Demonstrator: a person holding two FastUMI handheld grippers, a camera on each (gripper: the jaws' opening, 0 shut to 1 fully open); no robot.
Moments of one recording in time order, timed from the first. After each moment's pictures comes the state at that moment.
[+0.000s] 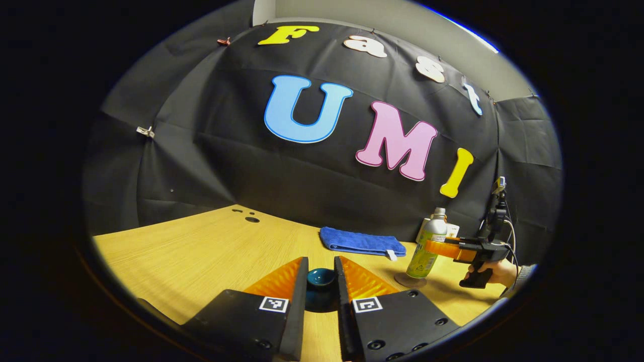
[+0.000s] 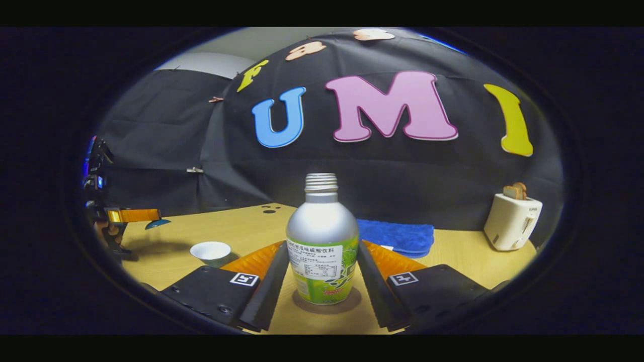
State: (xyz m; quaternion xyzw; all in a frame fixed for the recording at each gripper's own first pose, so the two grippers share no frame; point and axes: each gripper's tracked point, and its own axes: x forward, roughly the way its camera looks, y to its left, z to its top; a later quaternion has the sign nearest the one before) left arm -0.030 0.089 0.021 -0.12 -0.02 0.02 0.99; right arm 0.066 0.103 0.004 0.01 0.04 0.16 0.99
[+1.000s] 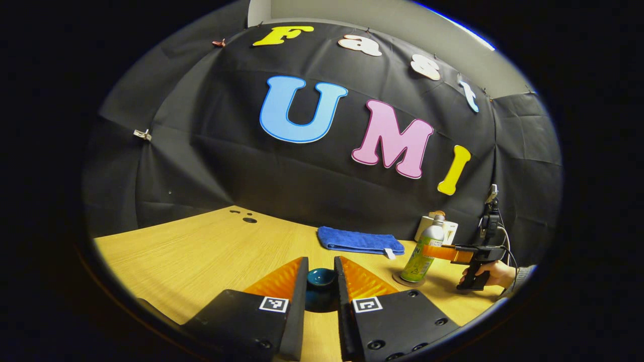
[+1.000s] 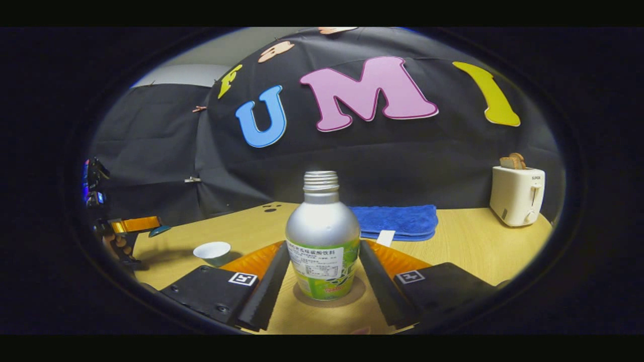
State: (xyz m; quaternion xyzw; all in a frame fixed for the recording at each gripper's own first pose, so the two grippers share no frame) left arm -0.032 0.074 0.025 -0.12 -0.02 0.01 0.99; right arm 0.060 0.092 -0.010 0.06 0.07 0.16 0.98
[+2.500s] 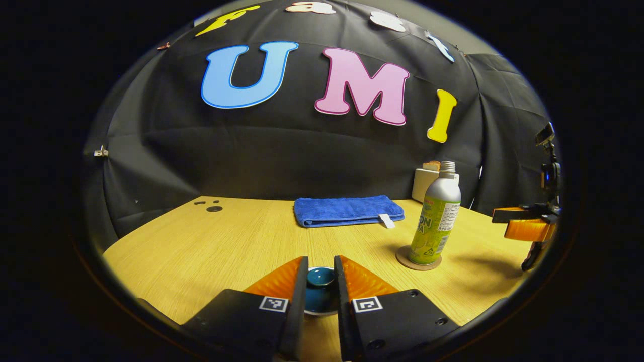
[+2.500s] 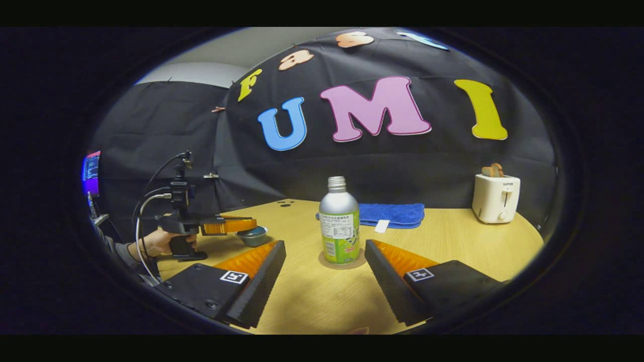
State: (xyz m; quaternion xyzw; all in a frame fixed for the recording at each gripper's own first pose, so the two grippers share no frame) left arm 0.074 0.022 -0.029 -0.01 0.09 -0.03 1.00; right arm -0.067 0.081 0.012 0.03 0.05 0.17 0.98
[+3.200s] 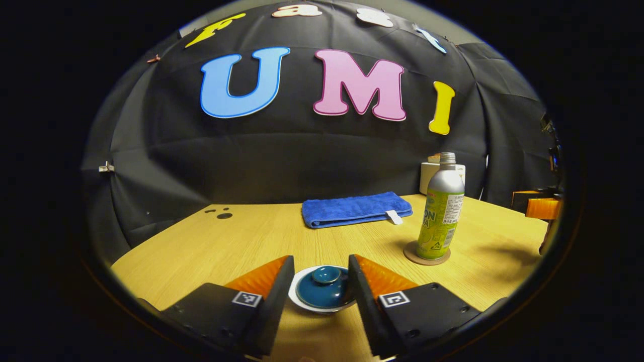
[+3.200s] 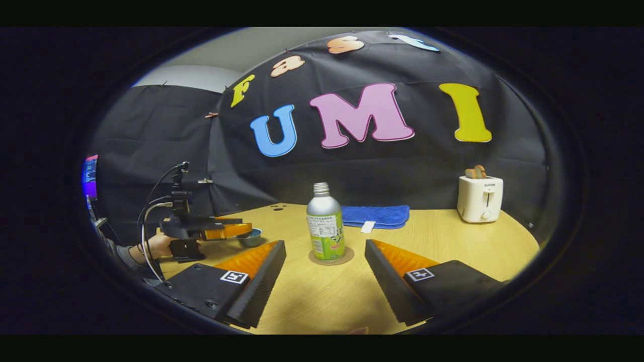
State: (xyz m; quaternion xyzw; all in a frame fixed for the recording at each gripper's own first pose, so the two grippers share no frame) left arm 0.059 0.024 -0.021 0.02 0.06 0.00 1.00; right arm -0.092 0.060 0.021 0.04 0.04 0.14 0.99
